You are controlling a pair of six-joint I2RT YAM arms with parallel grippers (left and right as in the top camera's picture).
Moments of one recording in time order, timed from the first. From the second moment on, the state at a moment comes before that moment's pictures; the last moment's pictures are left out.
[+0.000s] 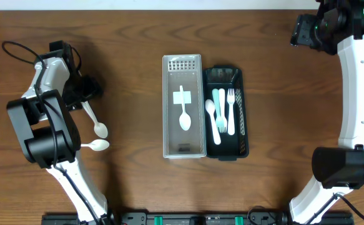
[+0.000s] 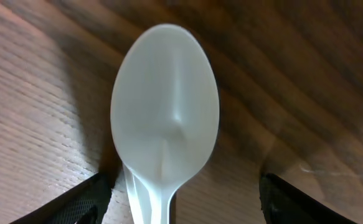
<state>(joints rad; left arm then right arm) 0.27 2.17 1.58 -0.96 0.05 -0.30 -0.01 1.91 2.21 -1.37 0.10 0.23</state>
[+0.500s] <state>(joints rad) 0.25 2.17 1.58 -0.95 0.02 -0.22 -0.01 1.91 2.21 -1.36 0.10 0.23</state>
